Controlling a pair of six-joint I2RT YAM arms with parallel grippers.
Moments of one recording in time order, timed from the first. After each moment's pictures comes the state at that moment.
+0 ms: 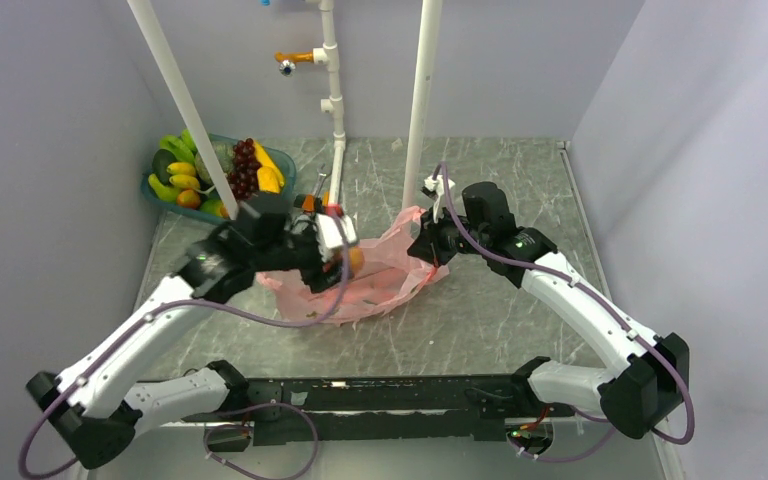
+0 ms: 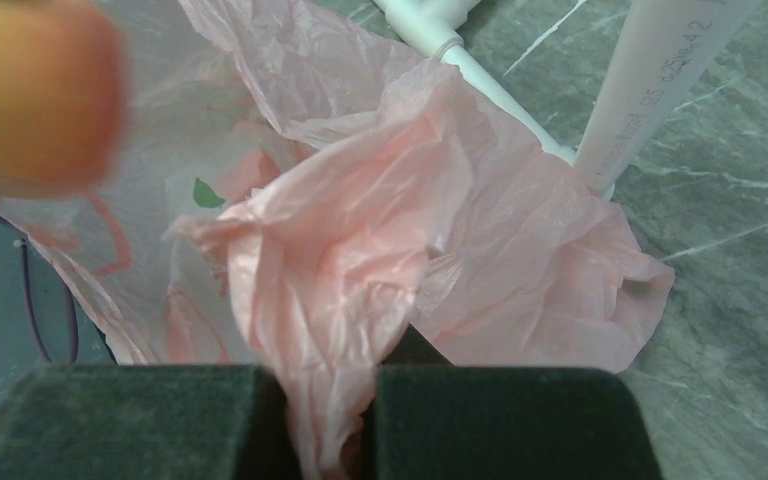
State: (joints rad) left arm -0.67 1.00 1.22 -0.69 0.44 0.39; right arm 0.55 1.18 1.01 -0.42 -0.45 0.08
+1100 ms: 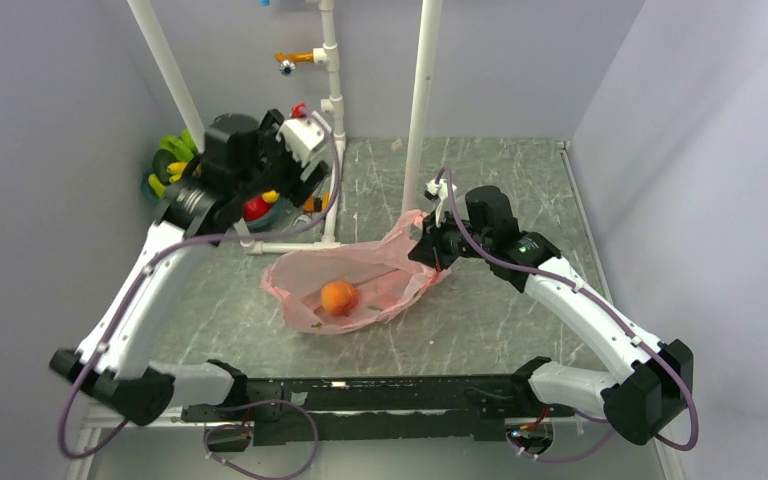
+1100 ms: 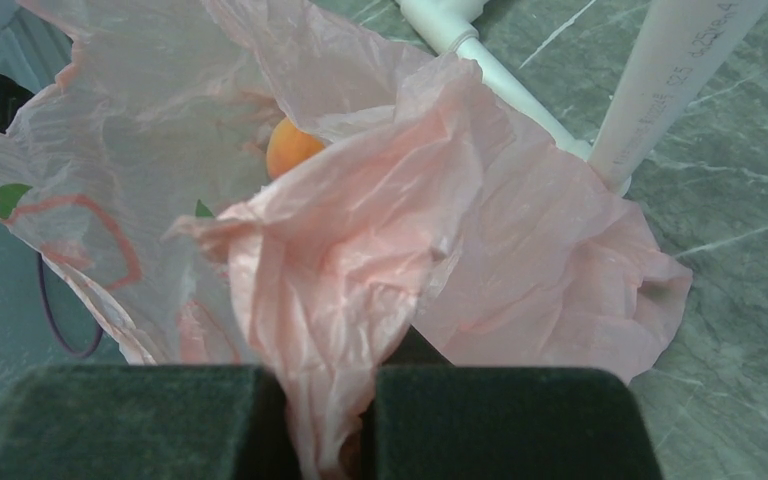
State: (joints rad) left arm -0.49 1.22 1.56 -0.68 0.15 0.46; right arm 0.55 1.14 0.99 -0.42 -0.47 0.09
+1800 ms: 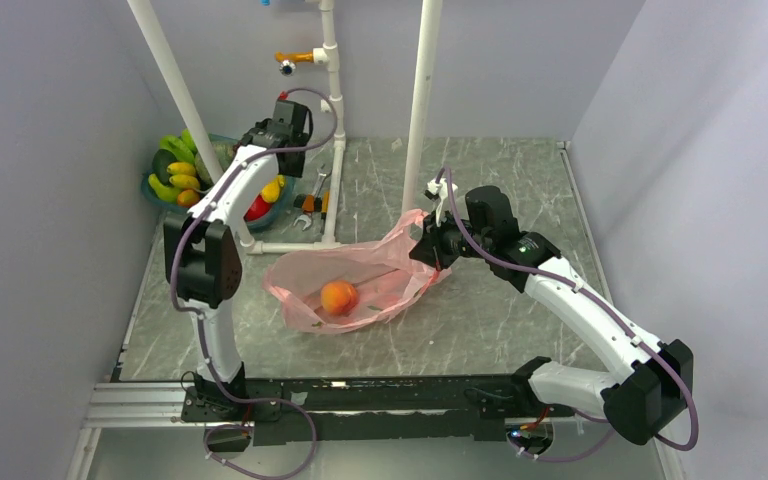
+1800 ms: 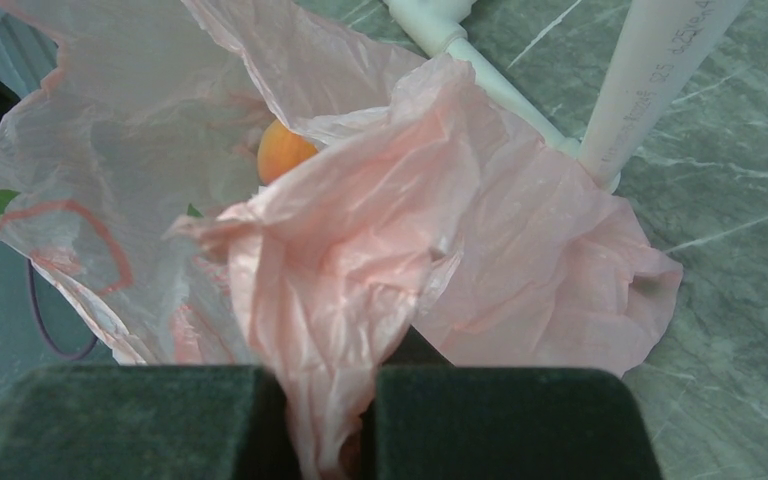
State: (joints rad) left arm -0.31 1.95 1.84 -0.73 -0.49 -0.03; right arm 0.55 1.14 0.99 -0.42 -0.45 0.09
